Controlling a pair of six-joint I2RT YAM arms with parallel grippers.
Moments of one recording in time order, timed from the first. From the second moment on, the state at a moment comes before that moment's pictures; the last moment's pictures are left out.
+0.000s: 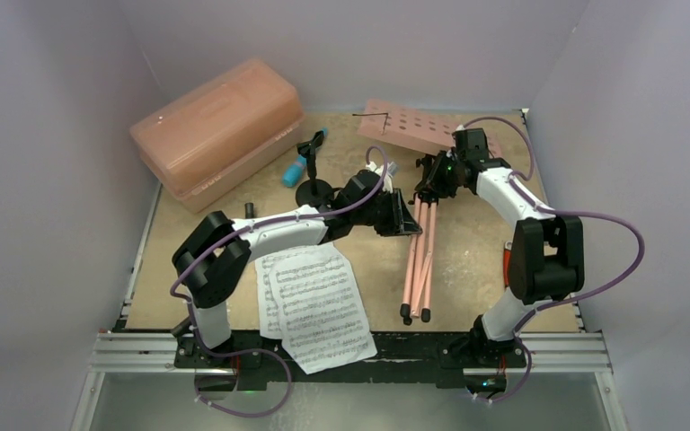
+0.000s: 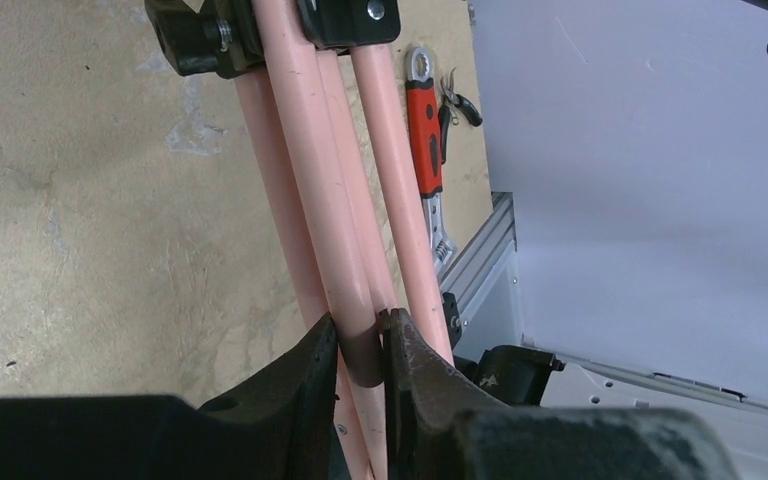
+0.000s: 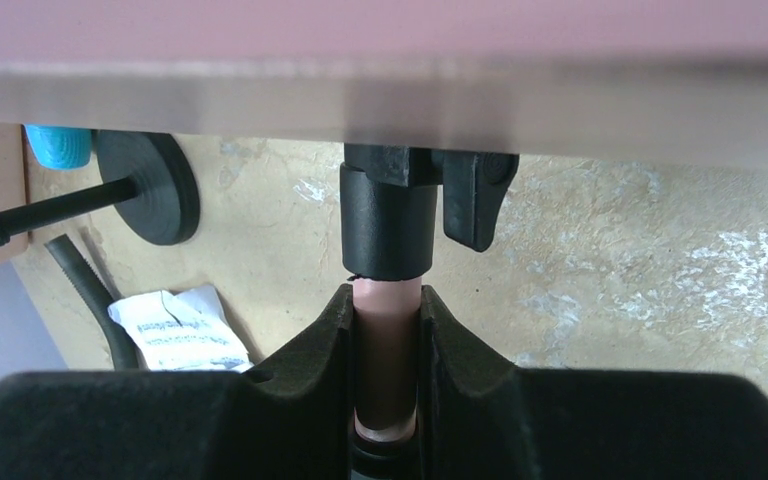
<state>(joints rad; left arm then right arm) -0.90 1.82 1.25 0.07 0.30 -0.99 0.12 1.66 1.21 -0.44 -0.29 0.59</state>
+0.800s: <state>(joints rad) -0.89 1.78 1.33 0.13 0.26 -0.87 0.13 1.53 1.43 -0.48 -0.31 0.51</state>
